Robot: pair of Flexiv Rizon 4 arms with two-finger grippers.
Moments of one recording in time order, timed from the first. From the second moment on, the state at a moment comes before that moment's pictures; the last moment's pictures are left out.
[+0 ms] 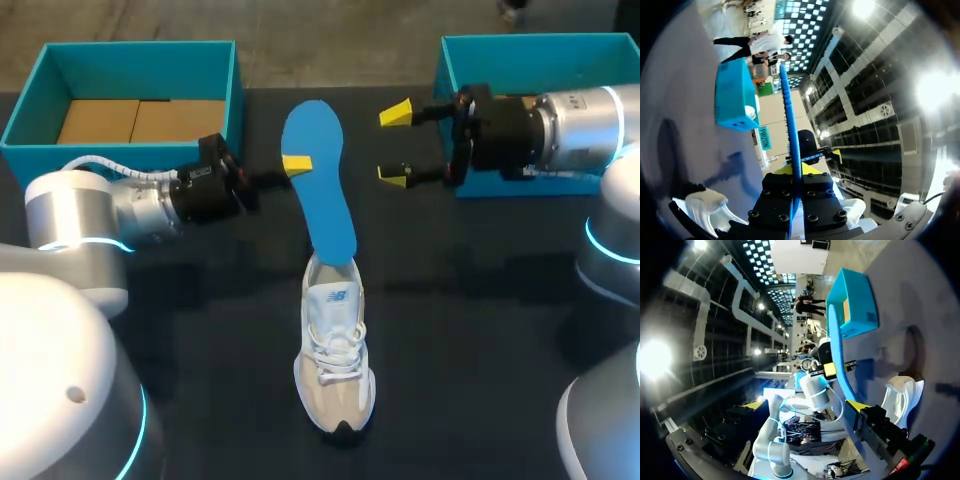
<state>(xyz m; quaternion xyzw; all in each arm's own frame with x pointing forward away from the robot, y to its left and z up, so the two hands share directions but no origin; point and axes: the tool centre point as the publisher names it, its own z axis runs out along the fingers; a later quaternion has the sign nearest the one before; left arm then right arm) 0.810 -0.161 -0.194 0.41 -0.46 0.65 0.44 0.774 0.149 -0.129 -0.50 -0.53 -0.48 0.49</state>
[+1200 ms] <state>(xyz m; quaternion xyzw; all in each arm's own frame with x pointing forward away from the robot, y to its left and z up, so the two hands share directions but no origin) 0.807 -0.116 -0.127 0.05 -0.65 0.76 0.05 0.779 0.149 -0.126 -0.50 -0.53 -0.48 0.49</state>
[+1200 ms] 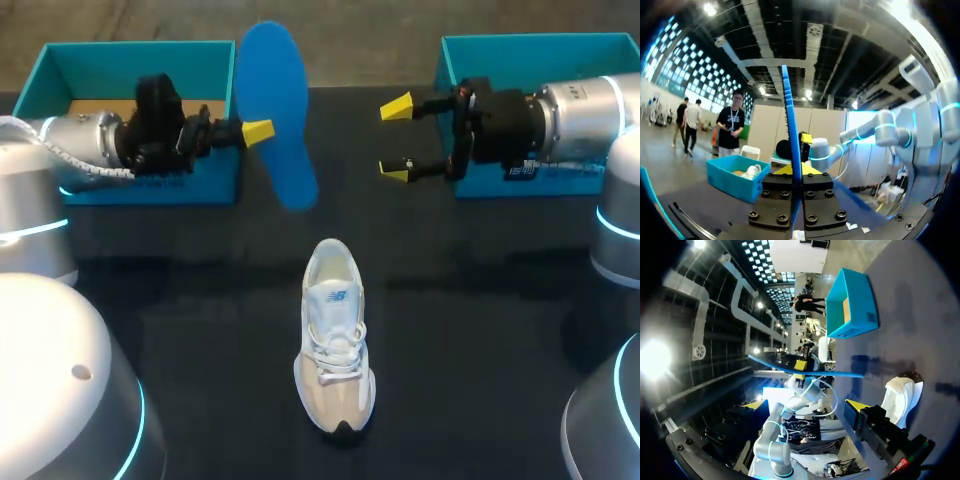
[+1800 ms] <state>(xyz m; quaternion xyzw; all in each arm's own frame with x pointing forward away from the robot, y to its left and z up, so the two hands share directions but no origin) 0.818 -0.109 -0.116 -0.15 -0.66 0.71 -0.17 0.779 0.148 -0.126 -0.50 -0.53 -0.48 0.49</state>
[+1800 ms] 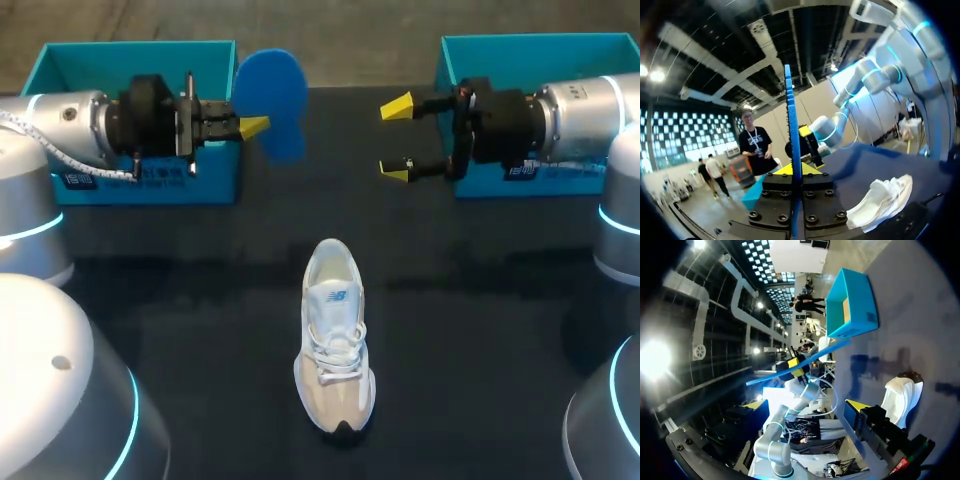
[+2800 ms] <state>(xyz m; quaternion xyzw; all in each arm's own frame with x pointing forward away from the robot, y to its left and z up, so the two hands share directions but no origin) 0.817 -0.108 -0.113 -0.47 -0.52 0.54 -0.47 0.780 0.149 -0.126 -0.50 -0.53 -0.48 0.49</state>
